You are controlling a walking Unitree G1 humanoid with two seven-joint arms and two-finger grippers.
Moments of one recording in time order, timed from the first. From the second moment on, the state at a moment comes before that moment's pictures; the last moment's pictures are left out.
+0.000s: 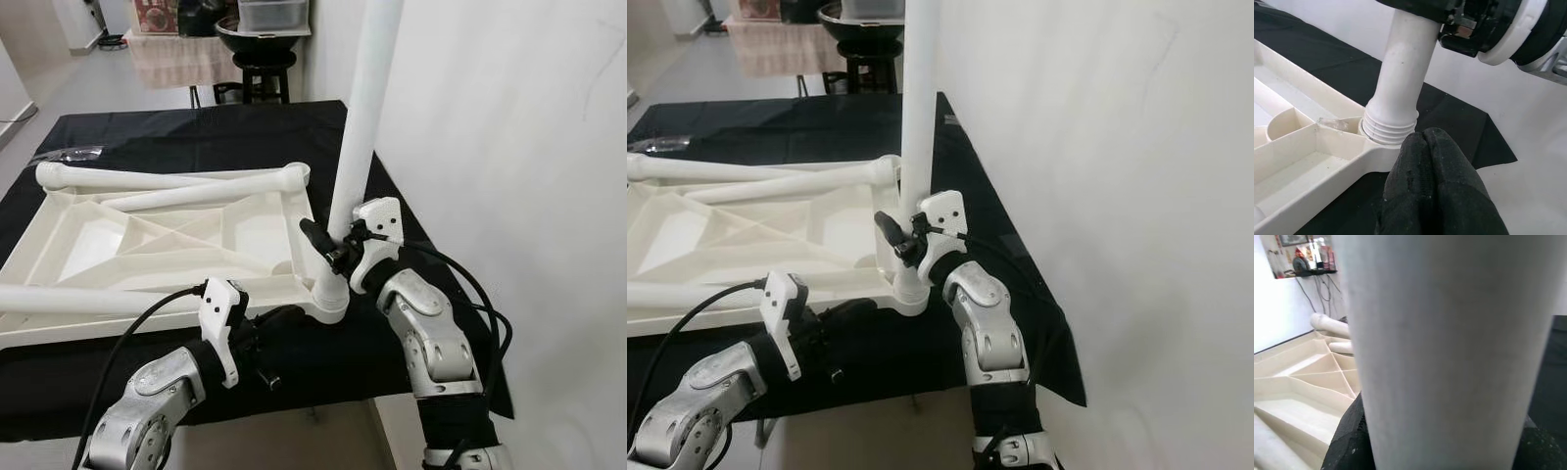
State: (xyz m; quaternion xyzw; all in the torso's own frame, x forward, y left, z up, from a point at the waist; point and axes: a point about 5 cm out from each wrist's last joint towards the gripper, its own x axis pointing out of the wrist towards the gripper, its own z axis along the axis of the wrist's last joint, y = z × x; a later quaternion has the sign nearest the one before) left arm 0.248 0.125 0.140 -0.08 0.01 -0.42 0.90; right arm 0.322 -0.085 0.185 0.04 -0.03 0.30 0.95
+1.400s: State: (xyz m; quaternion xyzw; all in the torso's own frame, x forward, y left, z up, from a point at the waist) left arm 0.249 0.121 0.138 -0.08 0.01 -0.42 0.90; right arm 0.375 -0.122 0.205 -0.03 0.01 0.52 0.85
